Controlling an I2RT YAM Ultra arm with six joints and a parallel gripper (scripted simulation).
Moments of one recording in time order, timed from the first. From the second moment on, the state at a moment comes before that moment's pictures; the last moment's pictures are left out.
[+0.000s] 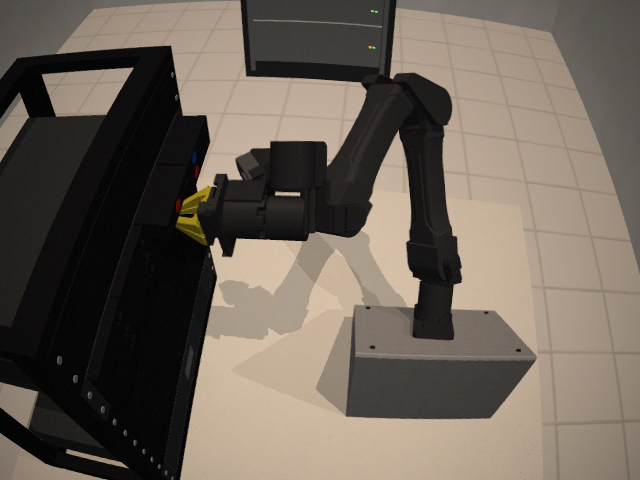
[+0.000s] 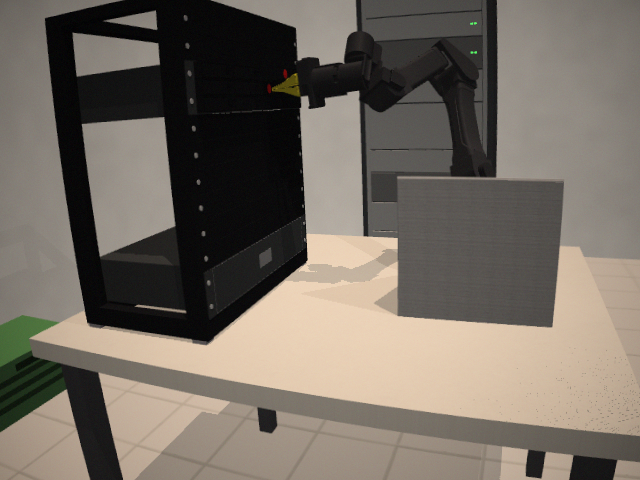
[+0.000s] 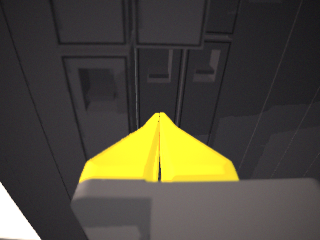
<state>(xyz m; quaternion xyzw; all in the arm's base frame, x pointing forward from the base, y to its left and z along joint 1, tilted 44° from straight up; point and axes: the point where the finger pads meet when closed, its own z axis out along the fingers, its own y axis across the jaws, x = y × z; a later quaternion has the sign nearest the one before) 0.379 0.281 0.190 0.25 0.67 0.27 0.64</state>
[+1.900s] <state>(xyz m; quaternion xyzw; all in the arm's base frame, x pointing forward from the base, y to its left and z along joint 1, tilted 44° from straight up) 0.291 0.299 0.205 0.22 0.68 0.32 0.63</state>
